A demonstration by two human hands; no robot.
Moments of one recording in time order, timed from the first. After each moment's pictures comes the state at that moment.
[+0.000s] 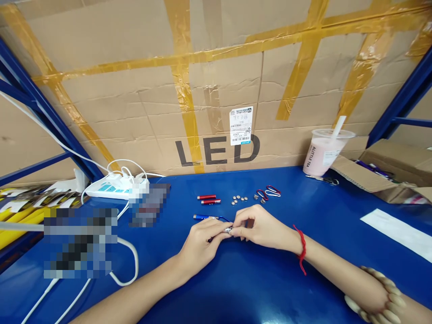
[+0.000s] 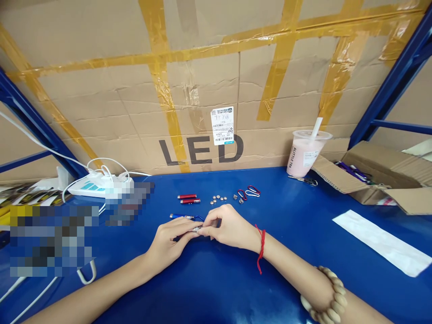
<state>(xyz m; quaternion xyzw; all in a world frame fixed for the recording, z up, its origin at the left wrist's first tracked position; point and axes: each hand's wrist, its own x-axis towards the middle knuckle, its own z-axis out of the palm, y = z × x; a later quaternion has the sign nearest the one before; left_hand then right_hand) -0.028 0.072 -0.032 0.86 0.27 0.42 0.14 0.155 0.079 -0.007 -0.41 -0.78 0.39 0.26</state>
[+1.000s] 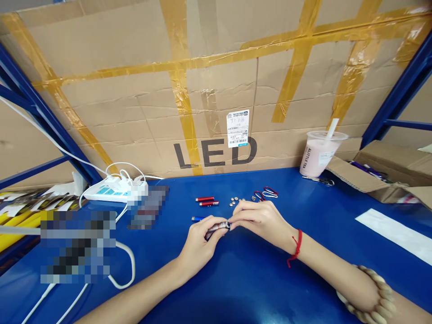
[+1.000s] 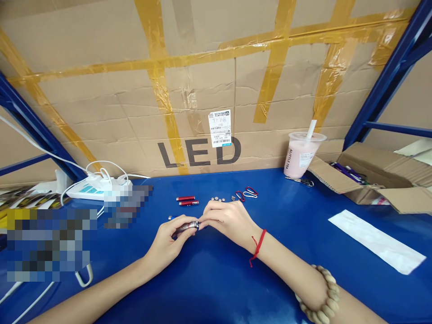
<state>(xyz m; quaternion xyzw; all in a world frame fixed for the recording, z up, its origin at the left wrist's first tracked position) -0.022 0.069 -0.026 0.77 0.39 0.39 0.31 0.169 0.089 -0.006 -0.26 -0.88 -0.03 0.39</state>
